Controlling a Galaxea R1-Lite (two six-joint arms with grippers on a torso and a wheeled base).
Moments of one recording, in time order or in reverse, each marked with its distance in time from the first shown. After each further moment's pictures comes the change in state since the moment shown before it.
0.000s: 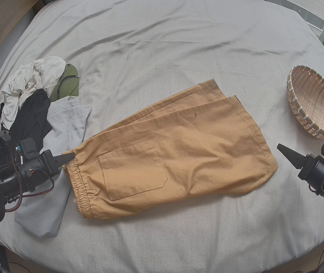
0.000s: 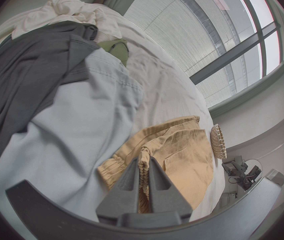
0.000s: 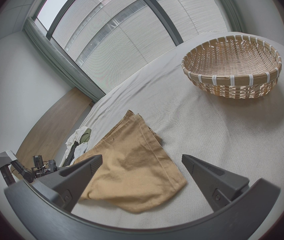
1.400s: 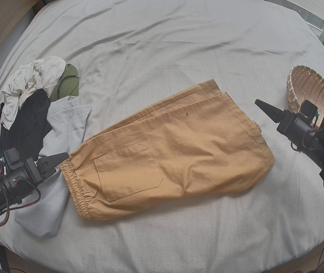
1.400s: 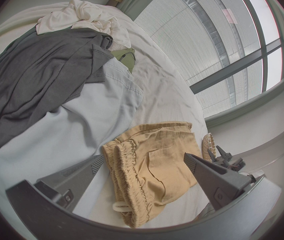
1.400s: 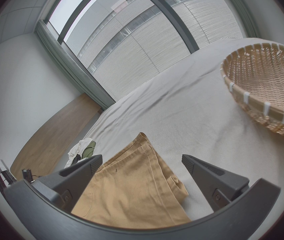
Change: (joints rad) left arm 0.034 -0.175 0.117 0.008 -0.047 -0.138; right arm 0.069 0.230 -0.508 0.151 -0.003 -0.016
